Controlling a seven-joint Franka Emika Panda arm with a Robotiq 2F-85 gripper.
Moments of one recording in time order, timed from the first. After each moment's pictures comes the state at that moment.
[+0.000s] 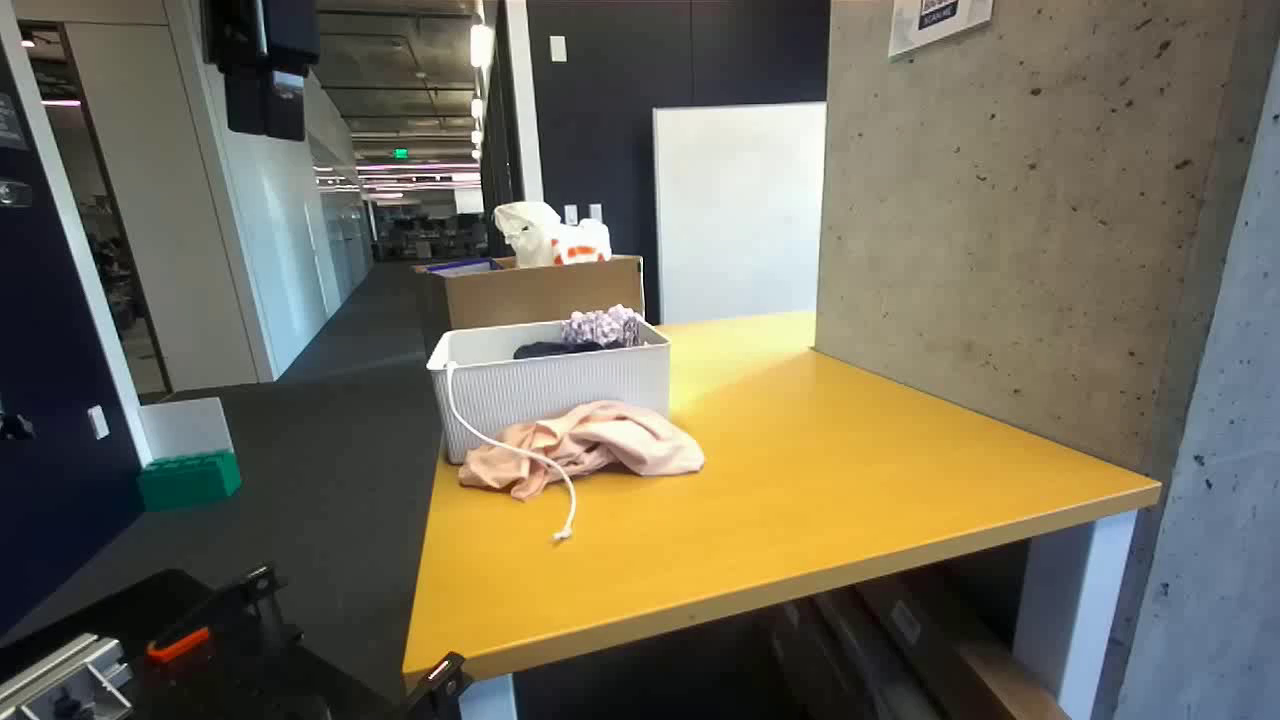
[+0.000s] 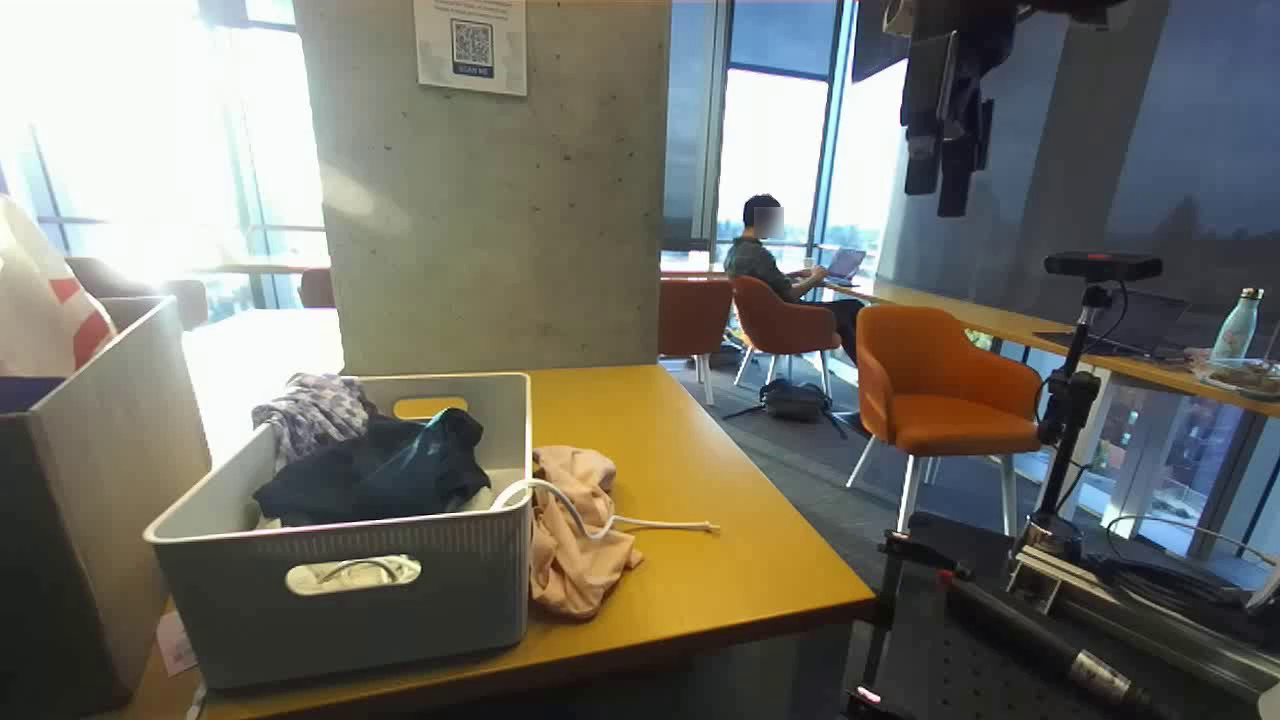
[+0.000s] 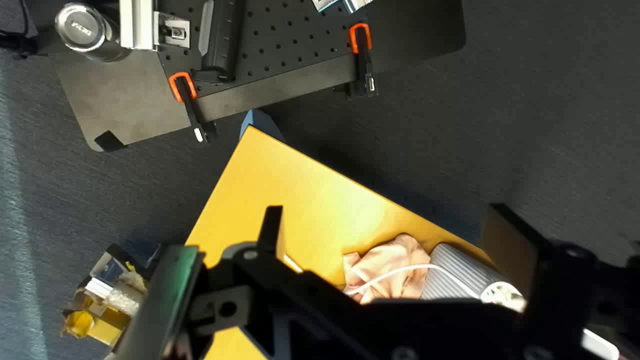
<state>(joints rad) 0.01 -0.54 -0.08 -2.32 0.12 1.71 0.13</state>
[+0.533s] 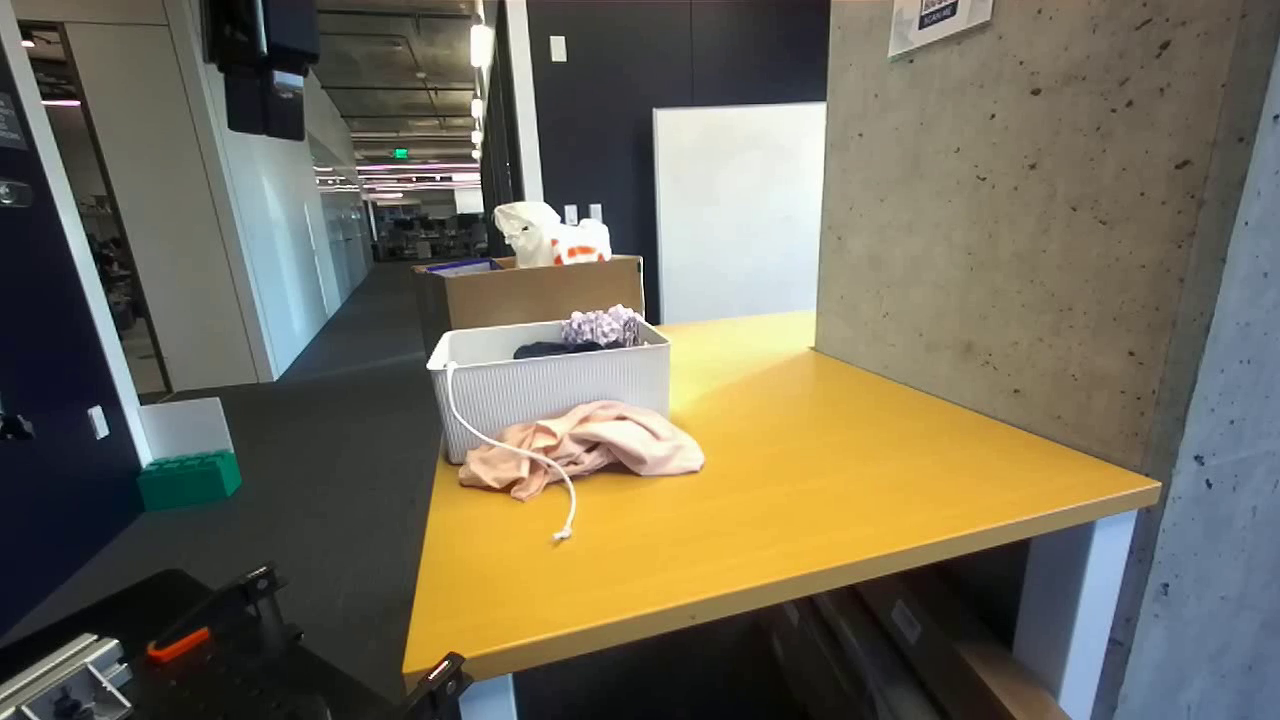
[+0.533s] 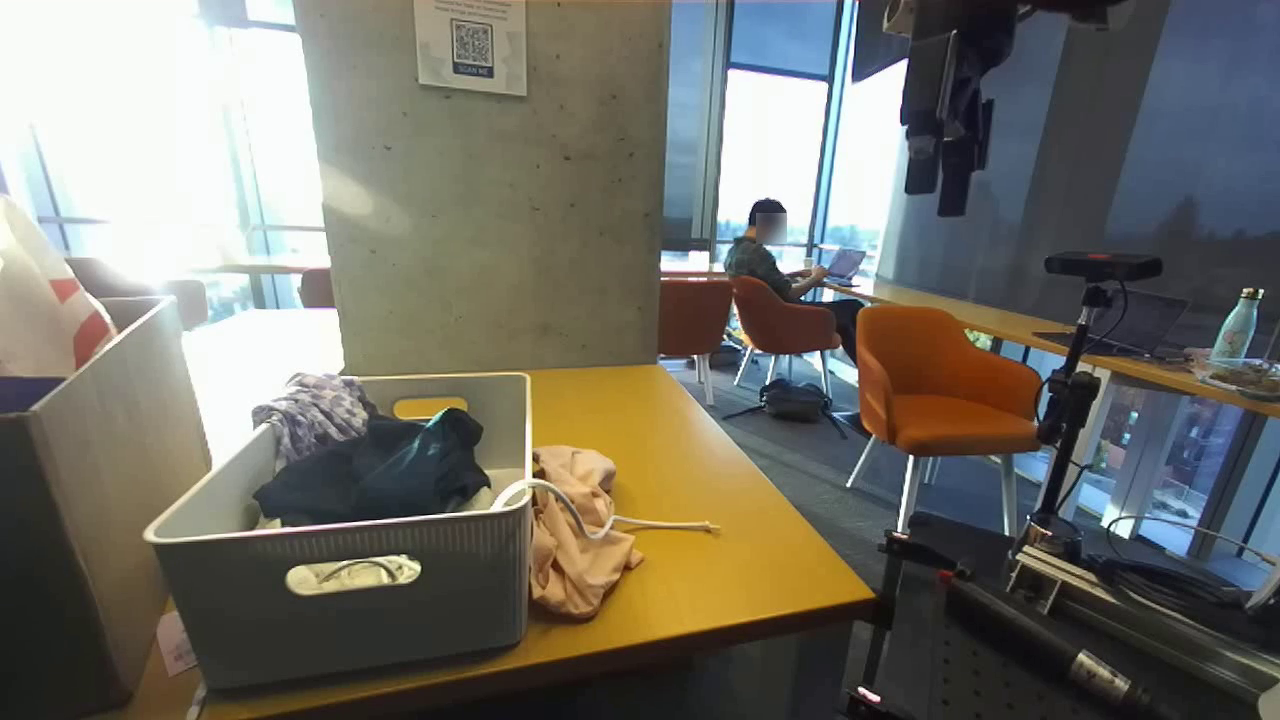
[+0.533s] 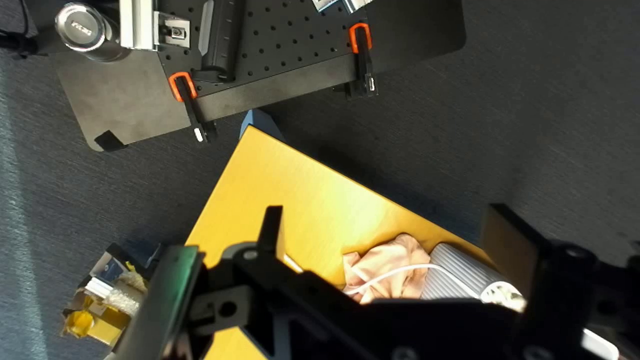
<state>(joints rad) 0.01 -0.54 -0.08 -2.32 0.12 1.71 0.13</state>
